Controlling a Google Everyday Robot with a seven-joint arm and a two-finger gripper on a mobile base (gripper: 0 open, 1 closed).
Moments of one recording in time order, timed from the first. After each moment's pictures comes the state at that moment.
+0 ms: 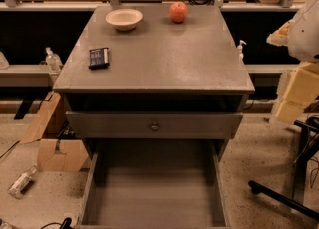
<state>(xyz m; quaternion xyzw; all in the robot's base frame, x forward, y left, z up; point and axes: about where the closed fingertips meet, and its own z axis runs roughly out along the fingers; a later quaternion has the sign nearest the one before) 0.438 -0.216 0.977 -0.60 0.78 -0.04 0.16</state>
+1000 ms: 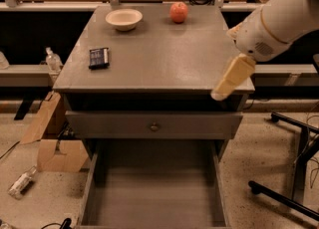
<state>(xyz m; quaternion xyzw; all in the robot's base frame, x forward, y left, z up) 0.552 -0.159 0.933 -0.57 0.77 0.03 0.29</state>
